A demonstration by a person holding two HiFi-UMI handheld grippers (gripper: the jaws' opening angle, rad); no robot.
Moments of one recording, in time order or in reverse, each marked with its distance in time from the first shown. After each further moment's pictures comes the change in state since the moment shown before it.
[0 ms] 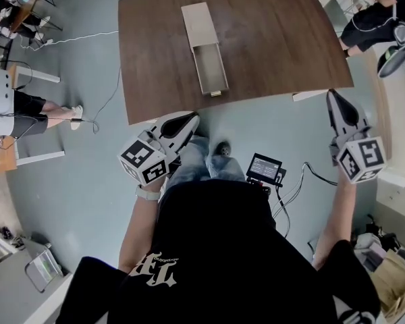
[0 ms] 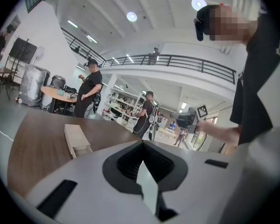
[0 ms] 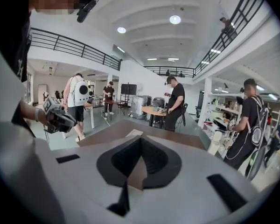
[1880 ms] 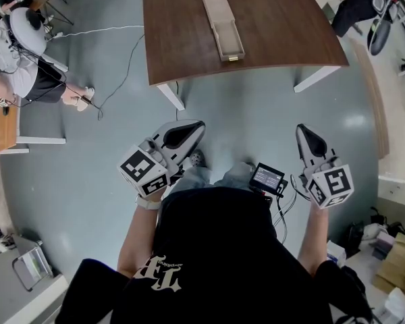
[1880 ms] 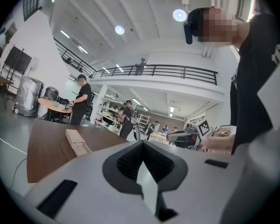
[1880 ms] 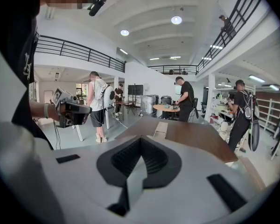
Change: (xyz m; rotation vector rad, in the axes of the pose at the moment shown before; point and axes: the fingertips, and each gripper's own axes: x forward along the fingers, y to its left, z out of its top) left arm -0.204 -0.153 -0.055 0.088 -0.093 -0.070; right arm -0.157 0.279 -0.067 0.053 0.006 0.064
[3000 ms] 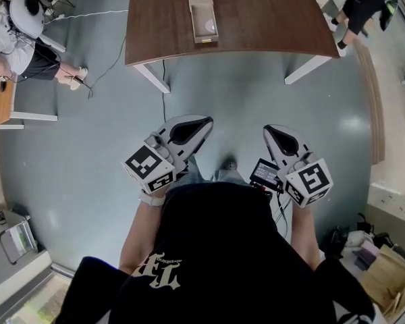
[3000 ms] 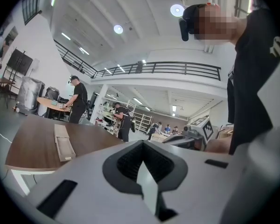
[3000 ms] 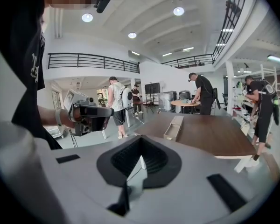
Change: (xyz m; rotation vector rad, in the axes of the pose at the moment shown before) left arm 0.126 -0.125 -0.036 0.001 -0.007 0.051; right arm -0.065 -0.029 -0.059 0.032 0.010 0.287
